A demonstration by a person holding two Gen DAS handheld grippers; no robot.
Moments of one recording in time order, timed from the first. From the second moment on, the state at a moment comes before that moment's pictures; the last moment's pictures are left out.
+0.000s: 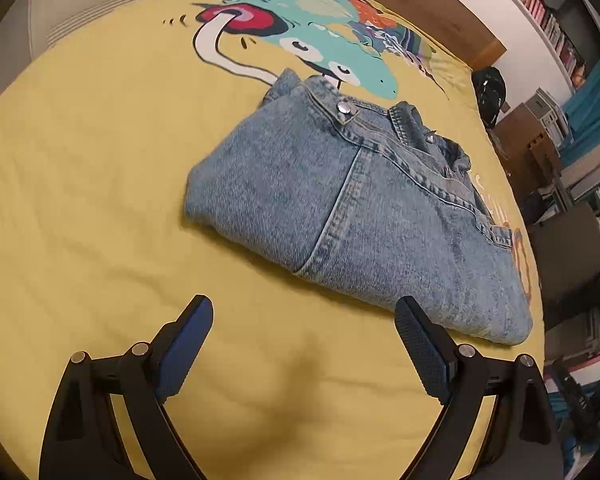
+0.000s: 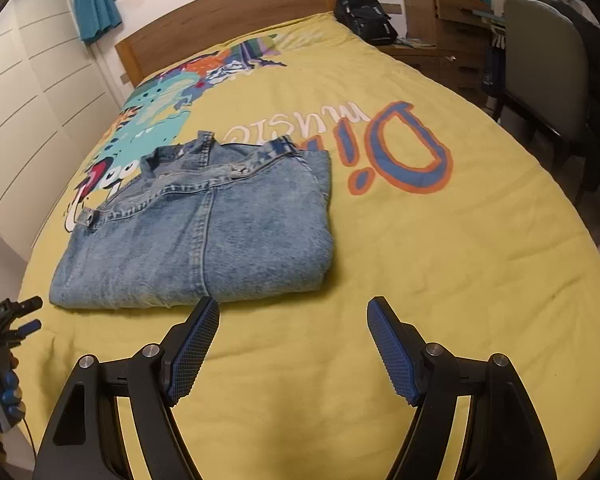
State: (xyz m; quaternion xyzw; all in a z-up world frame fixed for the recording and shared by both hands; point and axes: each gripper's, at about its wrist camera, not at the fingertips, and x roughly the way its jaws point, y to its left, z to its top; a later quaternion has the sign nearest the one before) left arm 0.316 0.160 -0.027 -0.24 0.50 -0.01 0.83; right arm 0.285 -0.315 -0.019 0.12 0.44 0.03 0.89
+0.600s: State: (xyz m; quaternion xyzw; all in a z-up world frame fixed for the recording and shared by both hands) left arm 0.337 0.192 -0.071 -0.41 0.45 -0.02 0.79; right arm 0.296 -0.356 -0.071 0.16 0.48 -0.01 0.86
